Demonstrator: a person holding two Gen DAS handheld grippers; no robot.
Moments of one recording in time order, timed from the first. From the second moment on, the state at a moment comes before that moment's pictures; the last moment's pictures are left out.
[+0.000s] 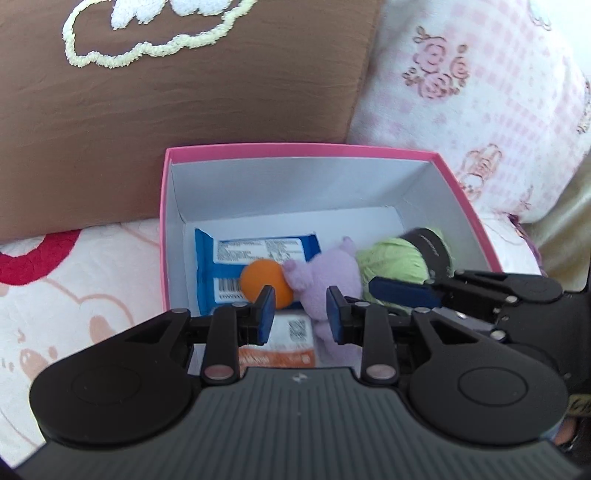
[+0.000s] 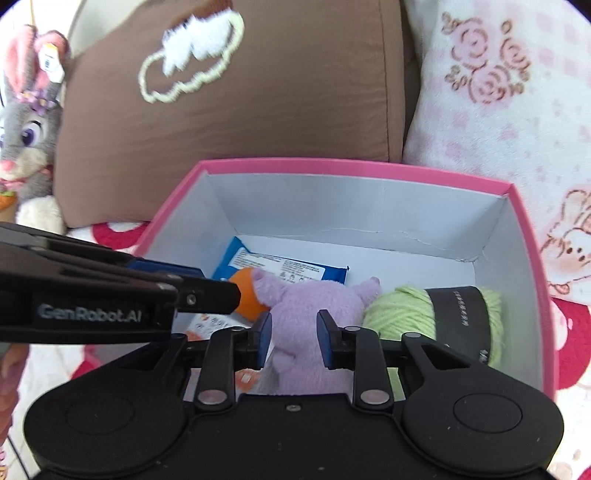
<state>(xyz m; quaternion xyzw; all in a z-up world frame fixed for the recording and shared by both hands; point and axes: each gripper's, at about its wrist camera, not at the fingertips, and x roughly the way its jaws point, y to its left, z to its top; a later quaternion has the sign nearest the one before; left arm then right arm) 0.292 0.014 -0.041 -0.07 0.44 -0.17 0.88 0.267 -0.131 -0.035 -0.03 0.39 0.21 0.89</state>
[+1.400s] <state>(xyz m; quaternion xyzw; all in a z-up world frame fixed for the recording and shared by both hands) 0.123 0.040 0.049 -0.04 0.46 -0.21 0.86 0.085 -0.183 0.074 -0.04 0.35 0.22 0.91</state>
